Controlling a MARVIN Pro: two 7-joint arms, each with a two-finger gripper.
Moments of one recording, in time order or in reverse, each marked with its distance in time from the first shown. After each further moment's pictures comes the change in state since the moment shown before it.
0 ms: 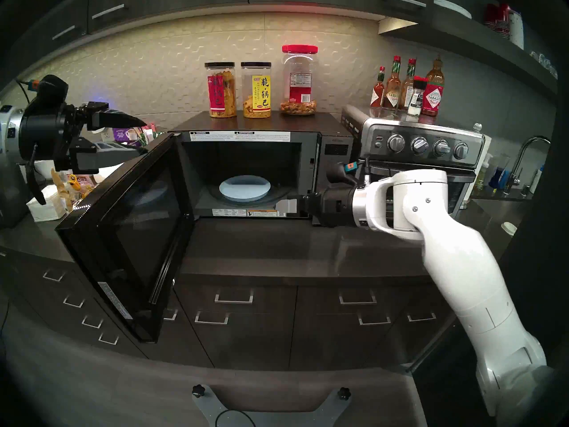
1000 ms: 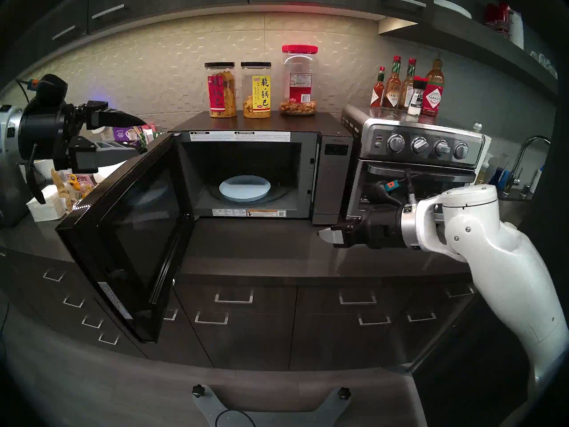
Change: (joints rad) left arm -0.006 -0.004 0.000 0.002 0.005 0.001 -0.005; right arm -0.268 0.297 0.221 -0.078 -0.254 -0.059 0.295
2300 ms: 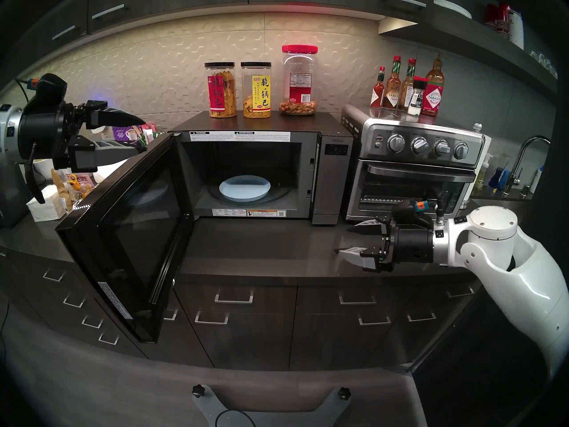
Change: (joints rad) left arm -0.008 -0.005 0.001 0.001 -0.001 0.014 -0.001; right arm -0.286 0.086 0.182 0.160 -0.375 -0.524 0.664
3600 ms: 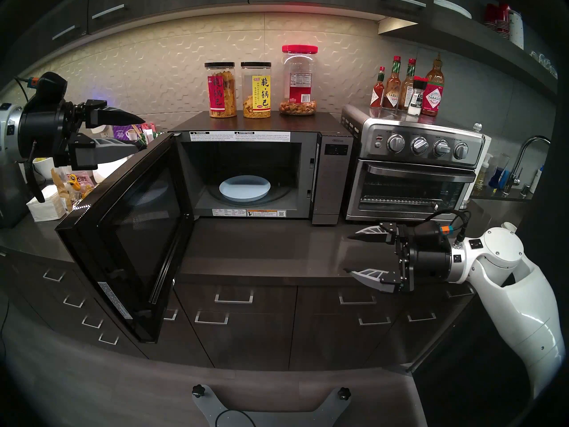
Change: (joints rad) left arm -0.011 -0.004 0.004 0.000 -0.004 0.016 0.012; right arm -0.042 -0.152 0.068 0.097 -0.110 -0.321 0.318
